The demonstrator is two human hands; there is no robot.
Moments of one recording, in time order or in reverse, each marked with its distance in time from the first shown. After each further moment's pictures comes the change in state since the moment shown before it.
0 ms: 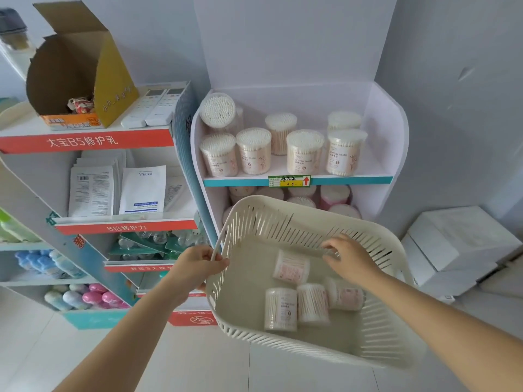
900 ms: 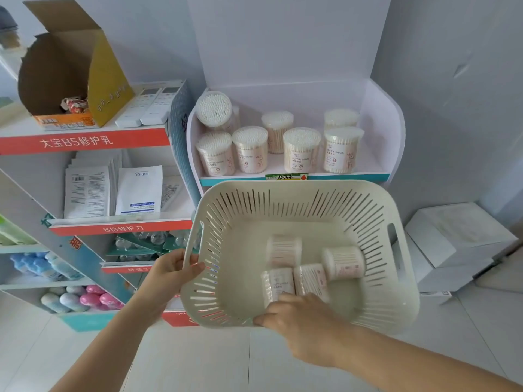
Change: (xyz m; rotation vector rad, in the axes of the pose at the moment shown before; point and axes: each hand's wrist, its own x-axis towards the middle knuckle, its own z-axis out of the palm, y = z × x) left_hand -0.022 -0.020 -0.028 -0.158 0.054 0.071; right_hand -0.085 -0.098 0.023 -0.269 -0.241 -0.644
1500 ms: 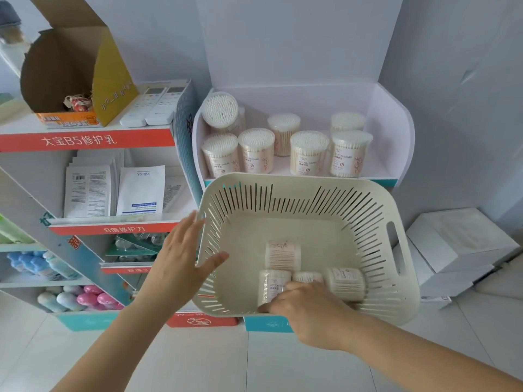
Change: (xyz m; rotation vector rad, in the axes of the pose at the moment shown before) left_hand 0.004 0.024 0.010 0.892 0.180 0.437; right_hand 0.016 0.017 -0.011 0.002 -0.017 0.008
